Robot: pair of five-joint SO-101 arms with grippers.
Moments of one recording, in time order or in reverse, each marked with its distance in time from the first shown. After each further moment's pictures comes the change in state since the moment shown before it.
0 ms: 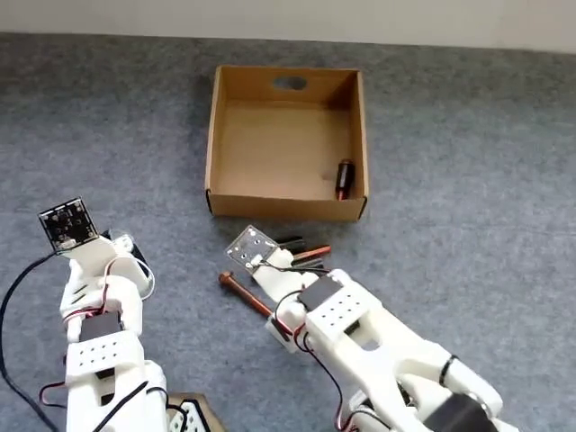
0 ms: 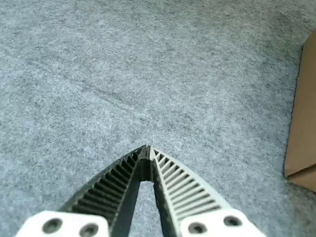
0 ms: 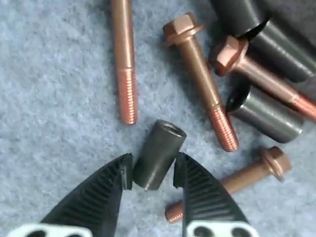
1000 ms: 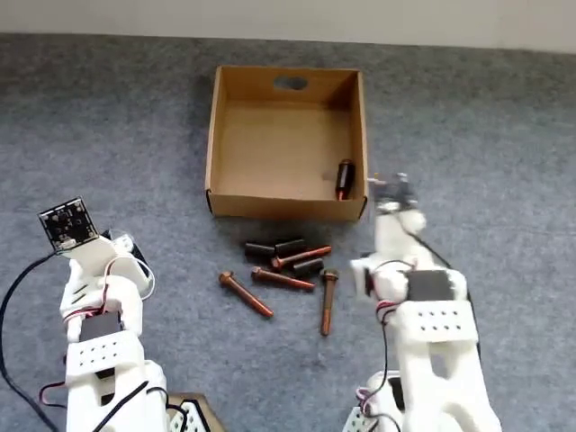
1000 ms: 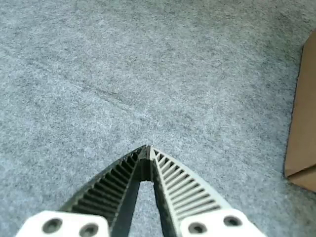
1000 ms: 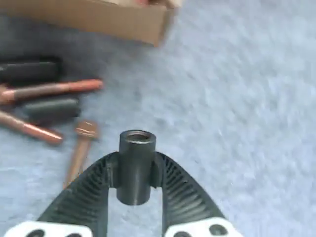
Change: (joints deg) left arm 0.0 0.0 0.0 0.0 0.0; right arm 39.2 -22.9 0.4 9.3 -1.8
